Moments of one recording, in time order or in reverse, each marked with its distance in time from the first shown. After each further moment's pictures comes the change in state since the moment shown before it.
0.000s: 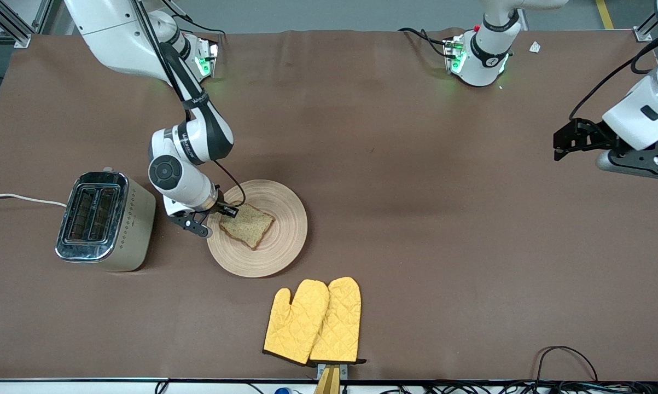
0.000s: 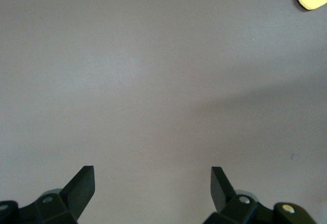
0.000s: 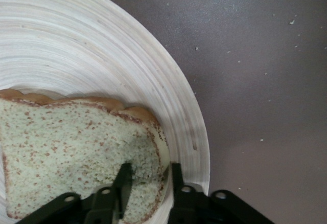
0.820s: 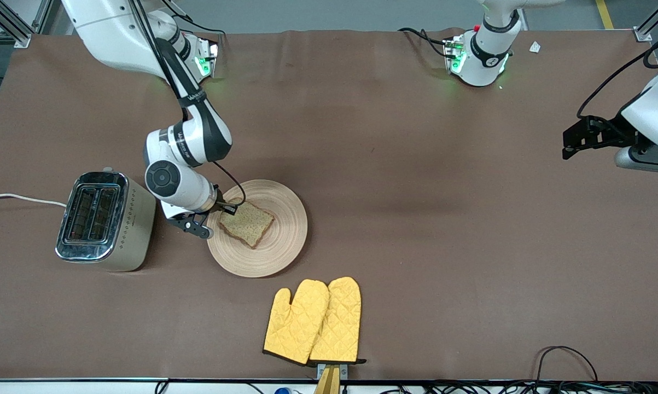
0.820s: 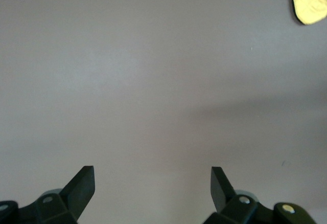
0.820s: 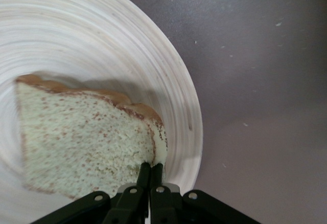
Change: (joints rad) left arm 0.098 -0.016 -0.089 0.001 -0.017 0.002 -0.079; right arm -0.001 -0.023 -0.005 0.152 -0.031 -0.302 -0.042
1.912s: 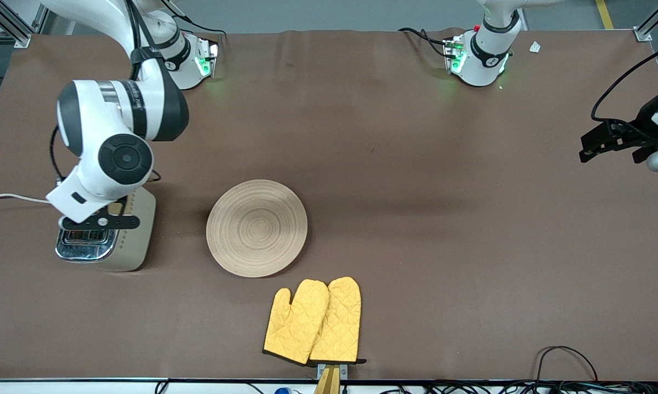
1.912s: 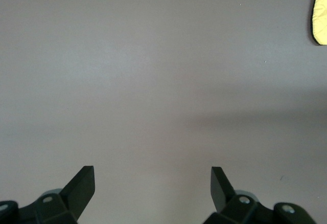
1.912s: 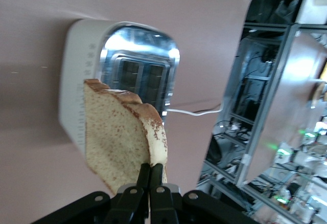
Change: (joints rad) left arm 0.045 -0.004 0.004 0.001 0.000 0.003 -0.038; right arm -0.048 -0.081 -0.012 0.398 -0.762 -0.695 -0.499
